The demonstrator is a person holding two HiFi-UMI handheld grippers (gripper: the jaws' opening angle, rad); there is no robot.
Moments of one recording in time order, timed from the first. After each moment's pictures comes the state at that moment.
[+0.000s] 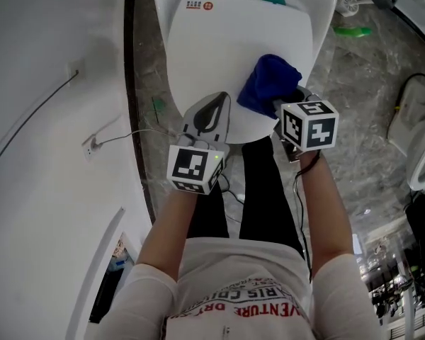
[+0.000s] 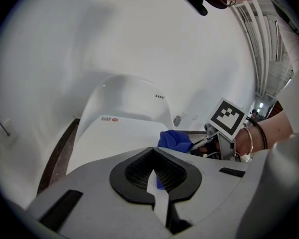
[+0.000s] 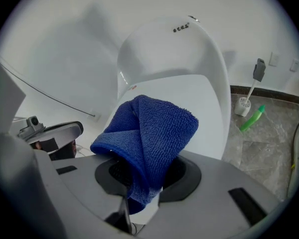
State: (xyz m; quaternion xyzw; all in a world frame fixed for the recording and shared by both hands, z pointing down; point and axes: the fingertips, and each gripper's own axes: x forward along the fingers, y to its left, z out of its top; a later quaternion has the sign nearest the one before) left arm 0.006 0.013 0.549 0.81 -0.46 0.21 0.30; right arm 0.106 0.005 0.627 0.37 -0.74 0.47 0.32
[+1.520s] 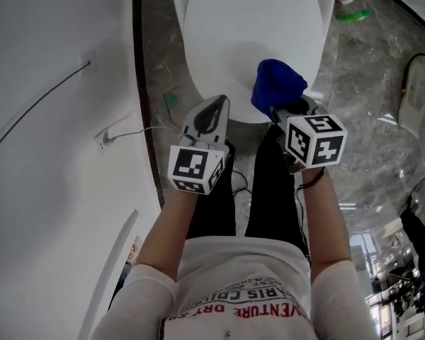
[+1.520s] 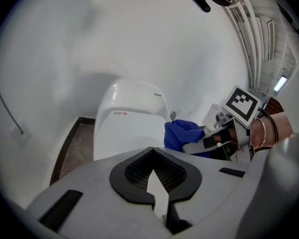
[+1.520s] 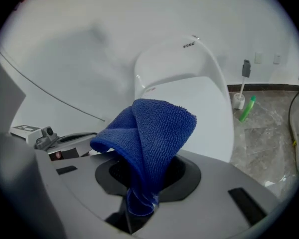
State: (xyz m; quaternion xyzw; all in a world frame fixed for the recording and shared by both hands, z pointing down) left arm -0.046 0.088 0.528 0.82 -0.43 0.22 0.30; right arm 0.060 0.084 0.565 0.42 -0.73 0.47 0.26
